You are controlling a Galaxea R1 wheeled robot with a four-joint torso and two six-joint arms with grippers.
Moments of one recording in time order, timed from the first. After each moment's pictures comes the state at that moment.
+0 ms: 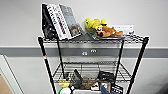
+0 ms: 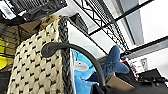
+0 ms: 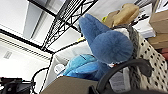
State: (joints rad) left arm 0.81 2.14 -1.18 -0.15 -0.08 -0.30; right arm -0.81 2.21 -1.29 -0.13 0.04 0.47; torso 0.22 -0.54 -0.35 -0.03
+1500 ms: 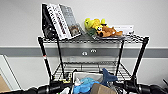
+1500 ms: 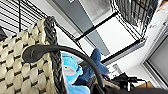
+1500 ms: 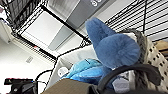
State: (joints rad) left arm 0.50 1.99 -0.89 -0.16 -0.09 -0.42; right arm -0.51 2.05 -1.04 -0.09 0.02 0.56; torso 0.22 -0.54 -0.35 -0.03
